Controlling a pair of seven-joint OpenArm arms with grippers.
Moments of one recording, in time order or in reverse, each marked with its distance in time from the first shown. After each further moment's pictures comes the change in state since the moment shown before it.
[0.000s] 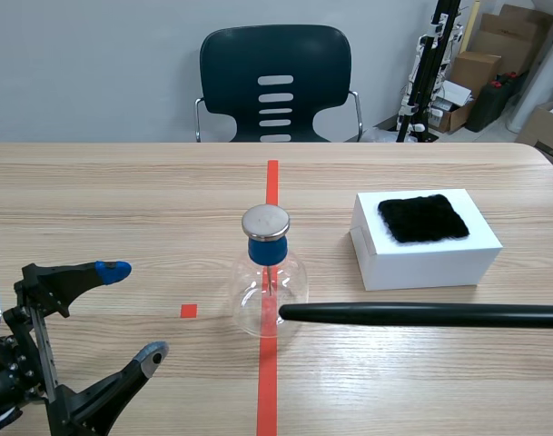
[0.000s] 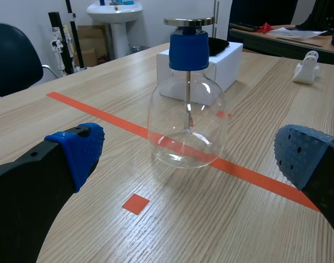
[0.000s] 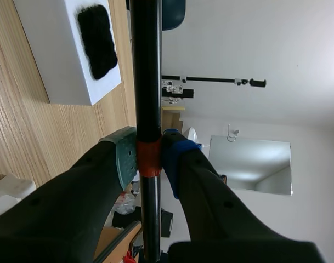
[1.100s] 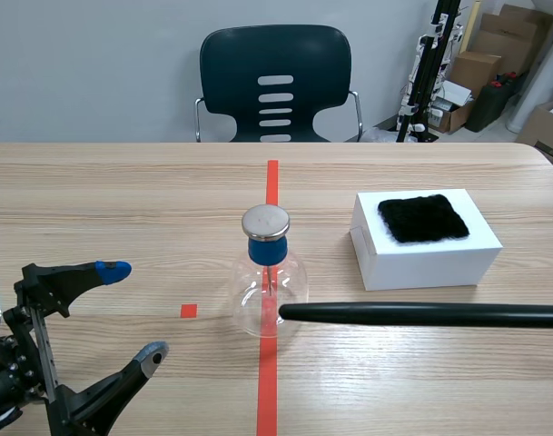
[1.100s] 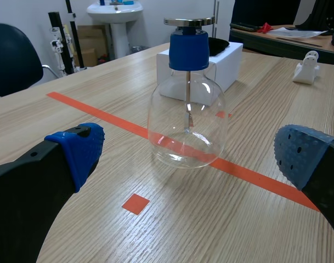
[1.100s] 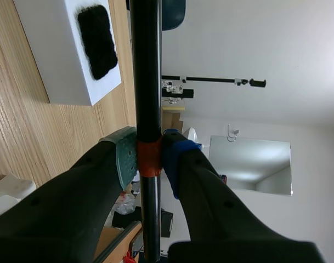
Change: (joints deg) left arm 0.0 0.0 0.0 0.0 0.0 0.0 0.0; right arm 0.0 0.0 0.0 0.0 0.8 0.0 0.5
